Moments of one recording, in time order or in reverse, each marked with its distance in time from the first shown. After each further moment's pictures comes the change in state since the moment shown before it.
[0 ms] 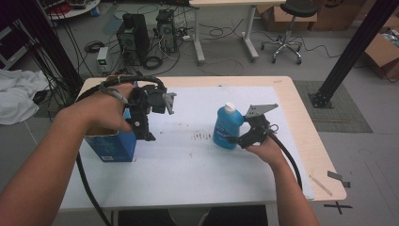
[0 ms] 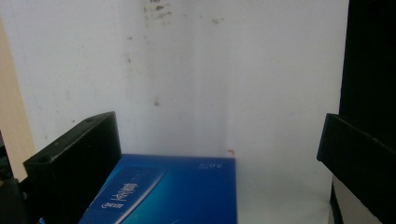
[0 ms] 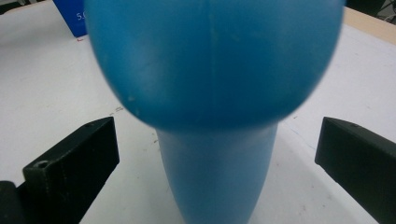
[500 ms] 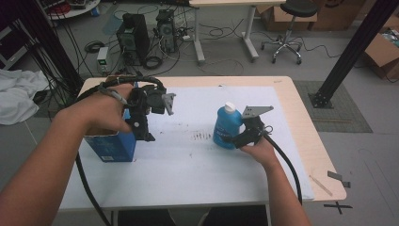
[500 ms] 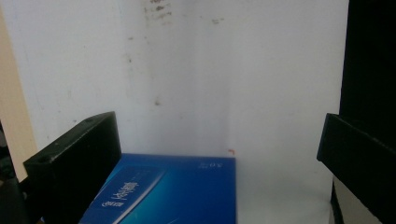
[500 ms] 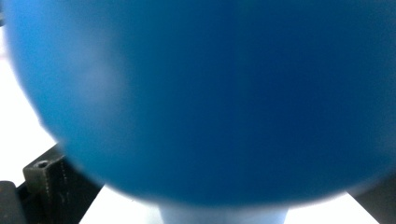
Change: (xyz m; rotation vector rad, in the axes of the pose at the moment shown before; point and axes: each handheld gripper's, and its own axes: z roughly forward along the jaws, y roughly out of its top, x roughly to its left) left arm -0.003 -0.001 -0.001 -0.003 0.009 -0.001; right arm 0.000 -0.004 0.018 -0.060 -0.002 0.007
